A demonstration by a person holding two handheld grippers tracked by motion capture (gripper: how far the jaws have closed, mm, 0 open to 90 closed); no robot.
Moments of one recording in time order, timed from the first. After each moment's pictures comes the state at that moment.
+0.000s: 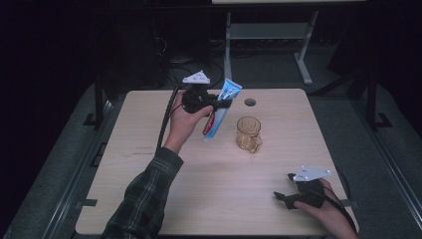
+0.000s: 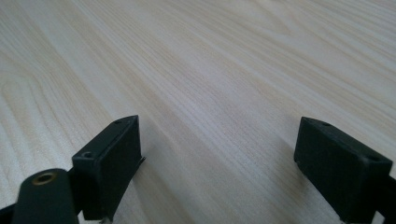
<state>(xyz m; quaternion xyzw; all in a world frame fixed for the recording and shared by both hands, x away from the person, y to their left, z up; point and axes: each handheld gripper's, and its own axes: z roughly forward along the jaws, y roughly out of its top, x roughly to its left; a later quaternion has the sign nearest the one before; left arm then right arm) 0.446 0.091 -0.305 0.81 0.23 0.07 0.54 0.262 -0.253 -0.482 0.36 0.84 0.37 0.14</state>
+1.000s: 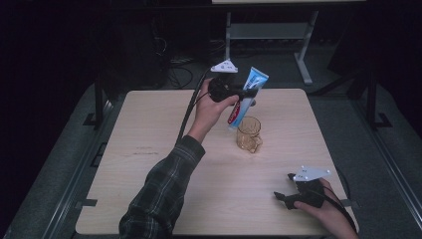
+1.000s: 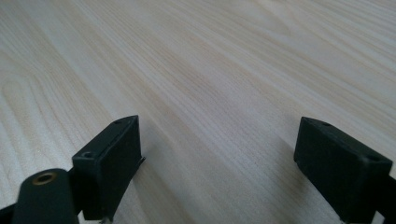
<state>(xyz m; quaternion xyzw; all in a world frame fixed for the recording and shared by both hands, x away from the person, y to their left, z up) 0.468 0.024 -0.290 0.80 0.18 0.07 0.56 0.261 -0.254 -0.482 0.36 0.84 0.37 0.14</state>
